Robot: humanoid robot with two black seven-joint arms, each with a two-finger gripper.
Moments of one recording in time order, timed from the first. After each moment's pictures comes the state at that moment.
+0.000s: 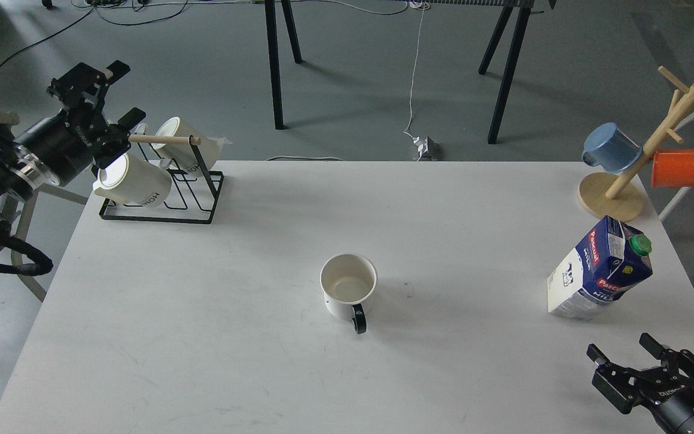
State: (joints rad) left arm -0.69 0.62 -0.67 -0.73 0.62 -0.49 -0.49; right arm -0.36 -0.70 1.00 1.34 1.01 0.49 -0.14
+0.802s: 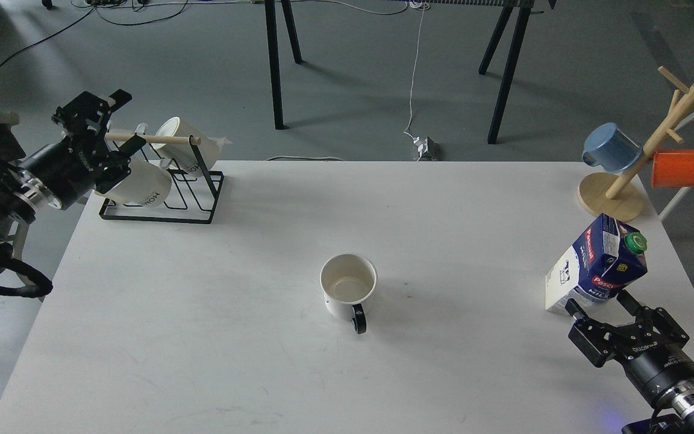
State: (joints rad) left arm -0.64 0.62 -0.67 -0.73 0.62 -0.49 -0.49; right arm -0.25 -0.64 1.01 1.32 1.00 0.49 -0.14
